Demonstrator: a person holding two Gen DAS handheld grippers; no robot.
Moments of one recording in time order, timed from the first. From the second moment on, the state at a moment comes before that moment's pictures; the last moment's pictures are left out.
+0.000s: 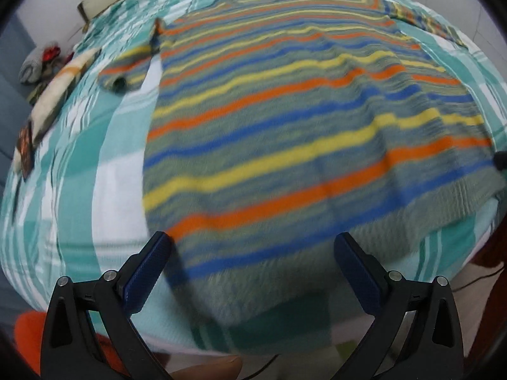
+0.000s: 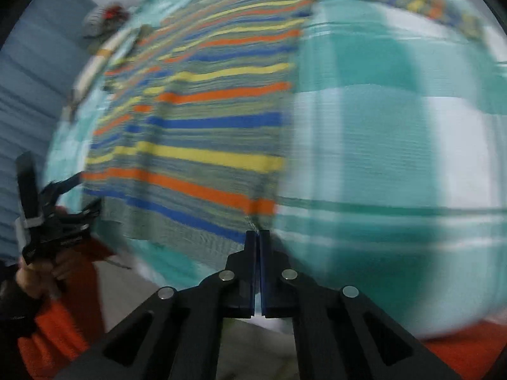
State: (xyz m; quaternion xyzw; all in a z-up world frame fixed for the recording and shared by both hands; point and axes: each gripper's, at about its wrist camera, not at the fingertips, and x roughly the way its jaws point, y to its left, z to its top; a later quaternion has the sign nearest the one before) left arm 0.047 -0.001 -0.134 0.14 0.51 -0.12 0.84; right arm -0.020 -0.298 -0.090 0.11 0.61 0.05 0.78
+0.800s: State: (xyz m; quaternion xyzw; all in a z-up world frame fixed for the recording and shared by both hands) left arm 0.058 0.013 -0.134 0.17 0.46 -0.08 0.87; right arm 0.022 -0.191 -0.083 0.03 0.51 0.08 0.85
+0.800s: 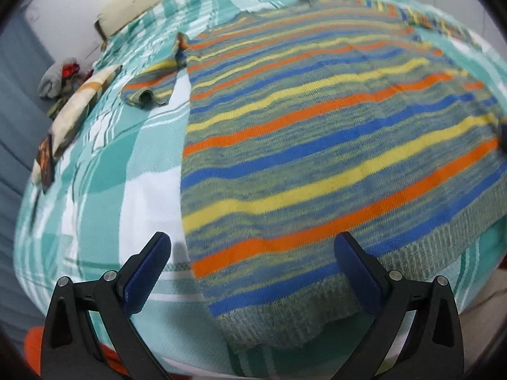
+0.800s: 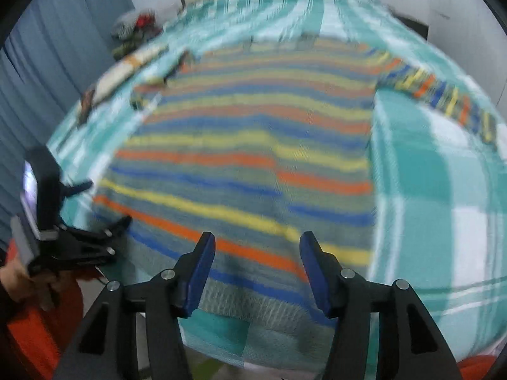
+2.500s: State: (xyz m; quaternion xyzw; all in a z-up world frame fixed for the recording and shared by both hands) left arm 0.358 0.299 -0.097 -0.21 0.49 0.02 0.85; right arm 0.023 -0.183 -0.125 0.04 0.54 0.06 0.84
